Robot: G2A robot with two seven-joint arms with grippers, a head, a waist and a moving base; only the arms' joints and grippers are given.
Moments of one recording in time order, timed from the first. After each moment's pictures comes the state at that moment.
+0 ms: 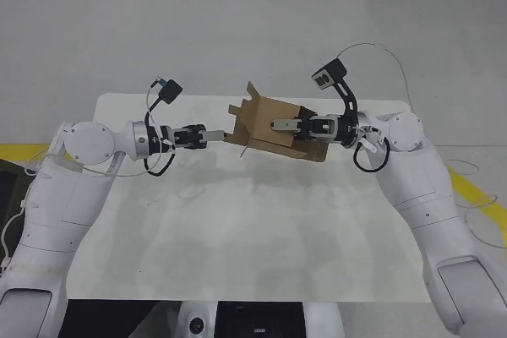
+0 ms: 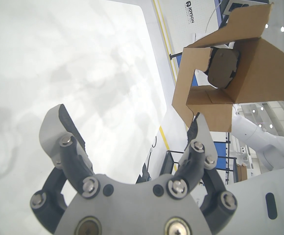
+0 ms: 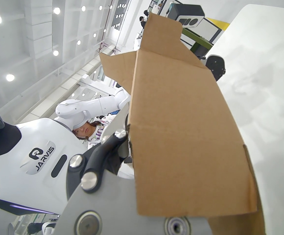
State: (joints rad) left arm 0.77 -0.98 -1.18 -1.42 -0.12 -0.19 -1.12; right arm -0.57 -1.26 1.04 -1.08 0.62 -0.50 1.32
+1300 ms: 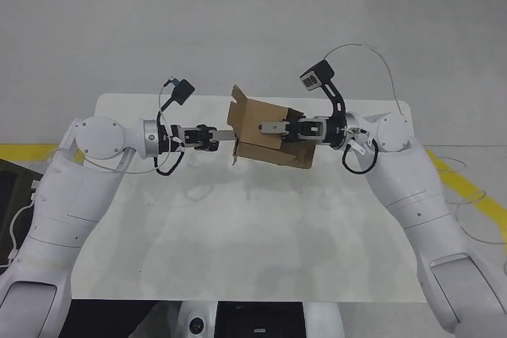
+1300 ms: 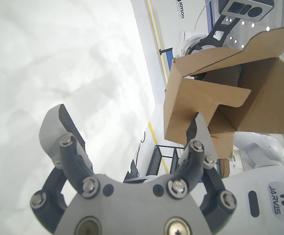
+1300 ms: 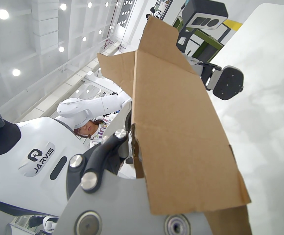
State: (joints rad) left arm 0.72 -1.00 -1.11 -1.40 -0.21 -0.15 -1.13; right arm -0.56 -1.29 0.99 -1.07 0.65 -0.52 1.30
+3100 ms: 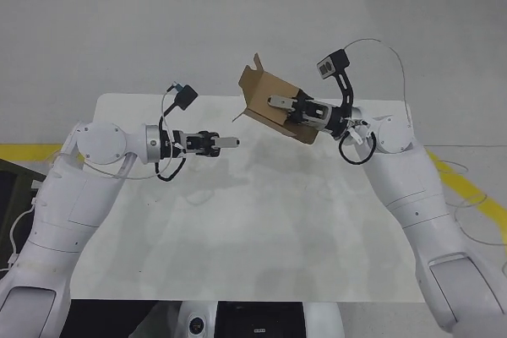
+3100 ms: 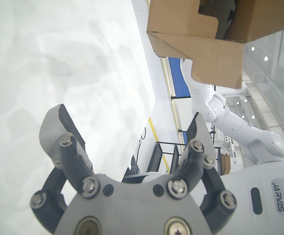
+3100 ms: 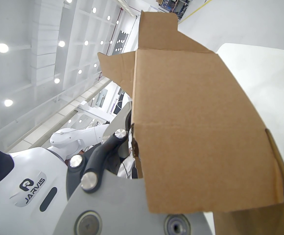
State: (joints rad) left arm 0.75 -0.99 -1.11 -1.45 -0.19 -0.14 -1.14; right arm -0.56 -1.30 1.02 -1.02 0.56 -0.53 1.09
